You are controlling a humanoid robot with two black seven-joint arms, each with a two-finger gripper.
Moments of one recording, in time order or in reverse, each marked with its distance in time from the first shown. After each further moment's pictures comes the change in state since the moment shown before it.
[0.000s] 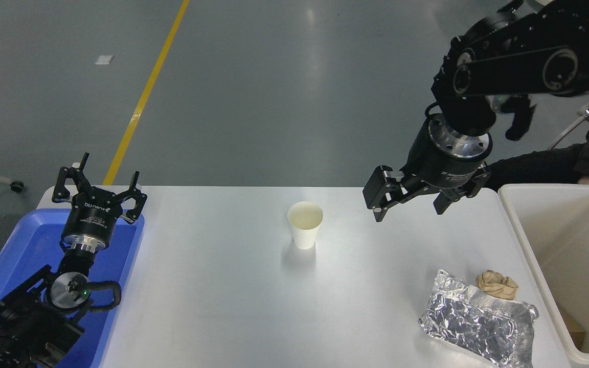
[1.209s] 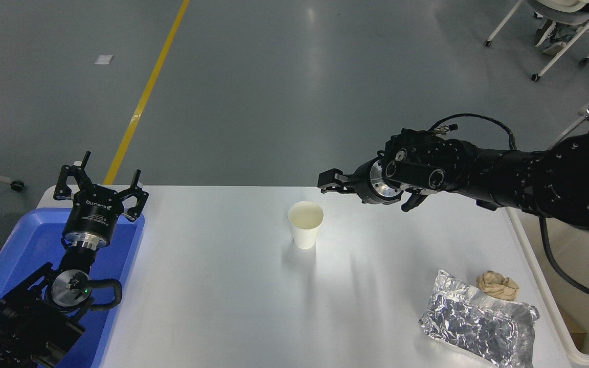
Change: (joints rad) left arm -0.006 0.000 0.007 0.000 -0.001 0.001 -0.002; right arm -0.738 0.035 0.413 -0.530 -0.119 -0.524 -0.034
